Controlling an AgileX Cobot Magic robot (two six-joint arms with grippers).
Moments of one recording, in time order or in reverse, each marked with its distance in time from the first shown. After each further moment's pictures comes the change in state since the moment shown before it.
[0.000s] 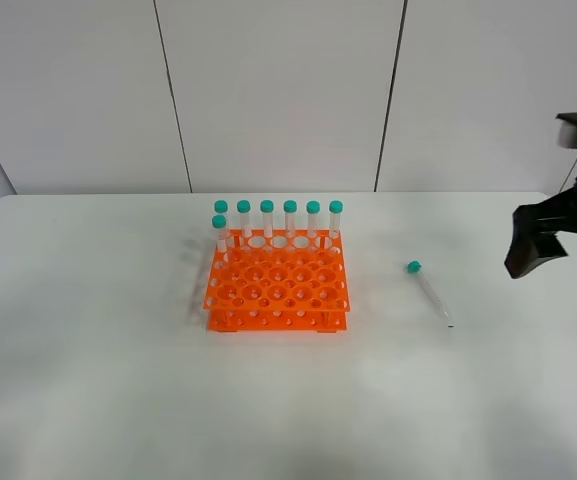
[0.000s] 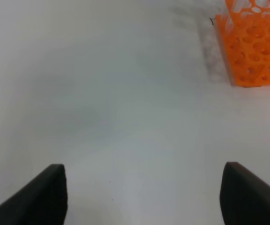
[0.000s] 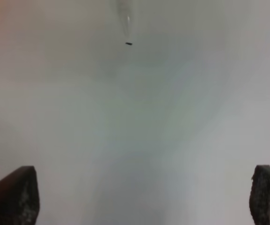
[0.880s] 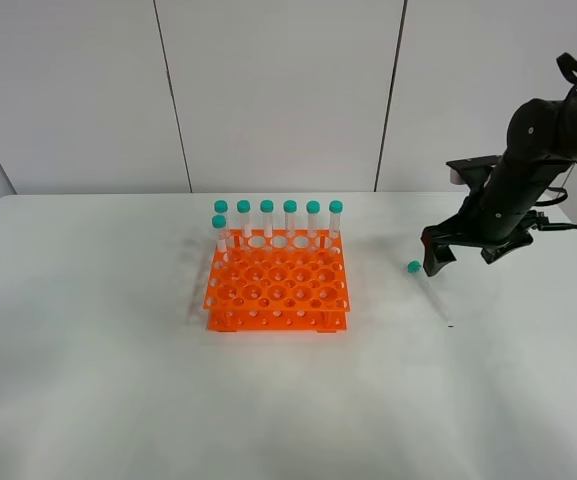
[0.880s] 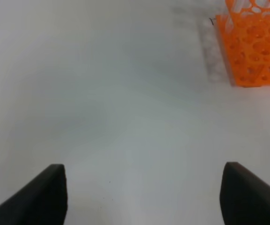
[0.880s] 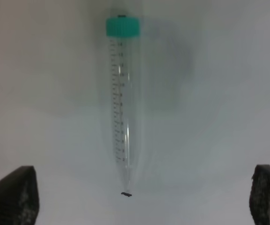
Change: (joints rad) left arm 0.000 0.000 0.000 0.000 0.000 0.000; right arm 0.065 0.432 -0.140 0.011 -0.323 -0.050
